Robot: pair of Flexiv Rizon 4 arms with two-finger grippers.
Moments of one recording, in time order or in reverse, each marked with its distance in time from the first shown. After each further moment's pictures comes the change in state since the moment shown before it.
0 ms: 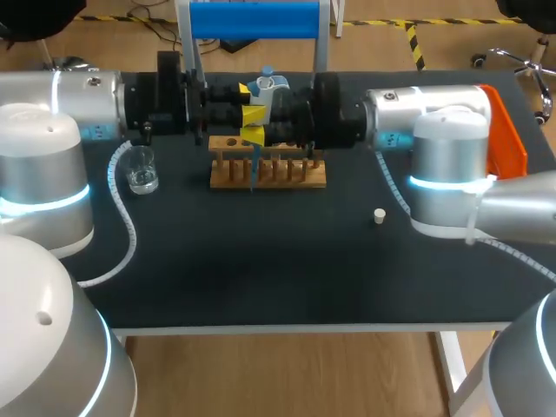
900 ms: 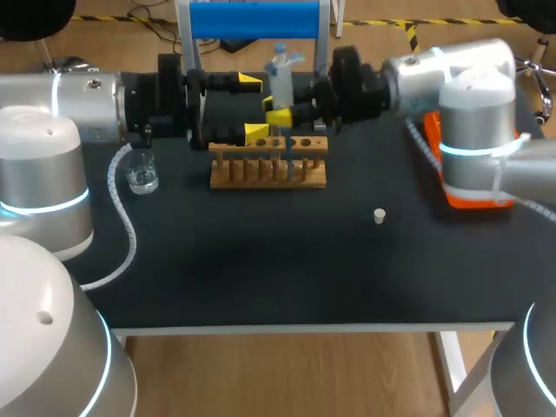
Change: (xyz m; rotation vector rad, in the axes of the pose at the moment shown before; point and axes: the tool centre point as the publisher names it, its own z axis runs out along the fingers) left arm 0.006 0.000 0.000 0.000 0.002 -0.001; right arm -0.033 0.009 -0.056 0.146 0.054 -0.015
